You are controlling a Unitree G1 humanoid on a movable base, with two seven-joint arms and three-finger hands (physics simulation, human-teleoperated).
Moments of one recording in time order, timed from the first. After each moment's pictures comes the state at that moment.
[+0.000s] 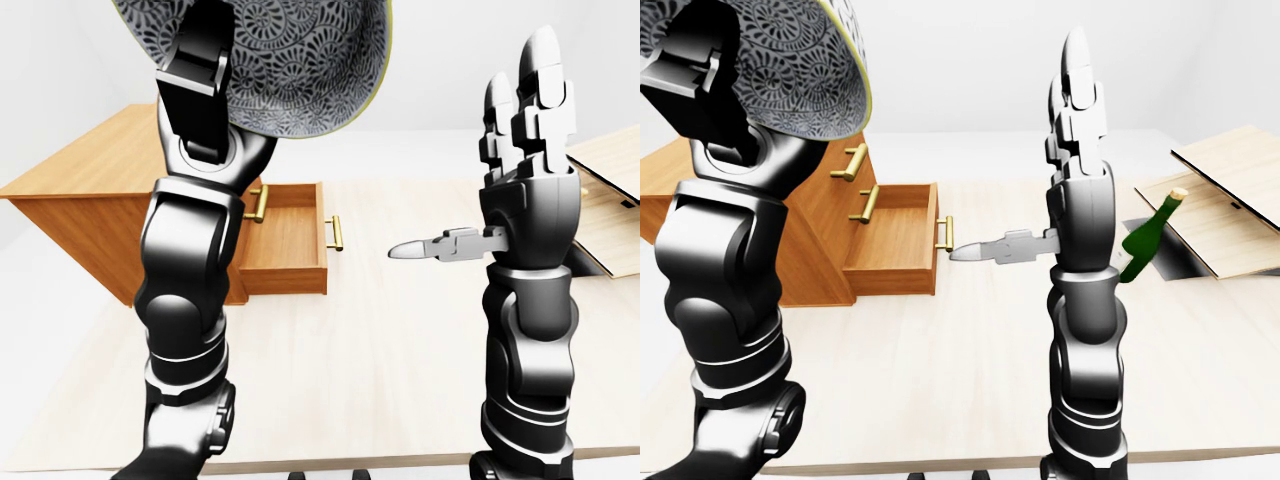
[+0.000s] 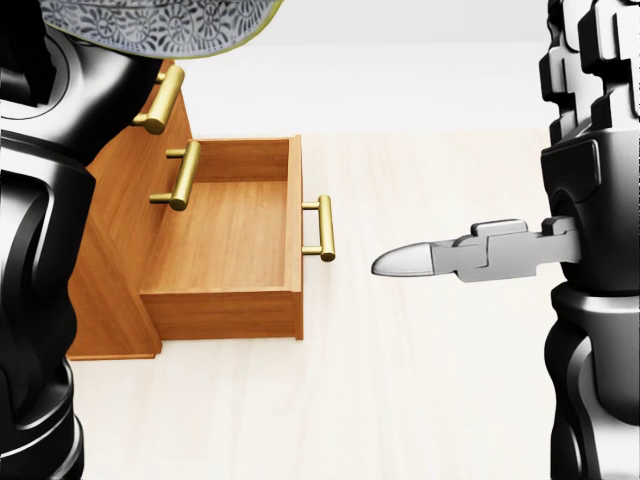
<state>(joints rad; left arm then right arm) -0.79 0.16 0.01 -0.43 -1.50 0.09 0.52 -0.37 -0.13 -0.10 -0.58 -0.11 0.09 0.08</state>
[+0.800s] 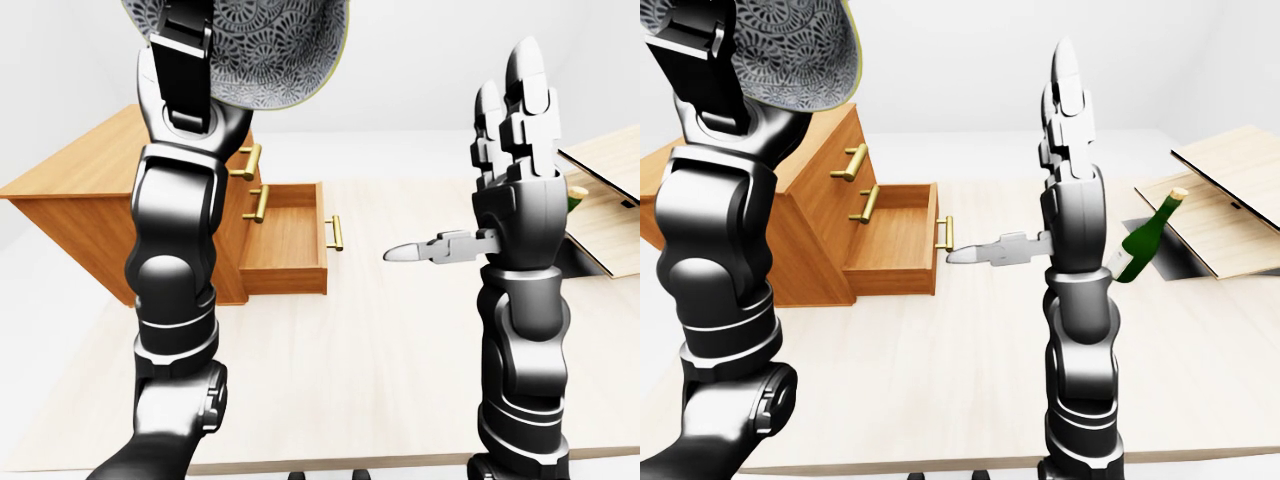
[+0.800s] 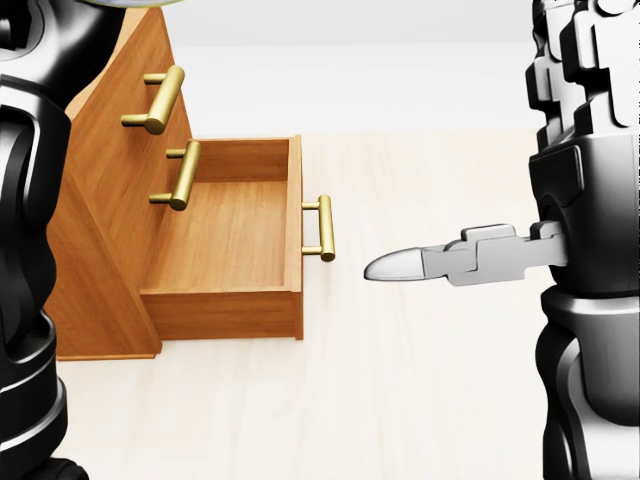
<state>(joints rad) -0.89 0.21 0.07 -0.26 -1.41 0.09 0.52 -0.36 -0.11 -0.08 -0.57 -0.13 0.09 0.08</state>
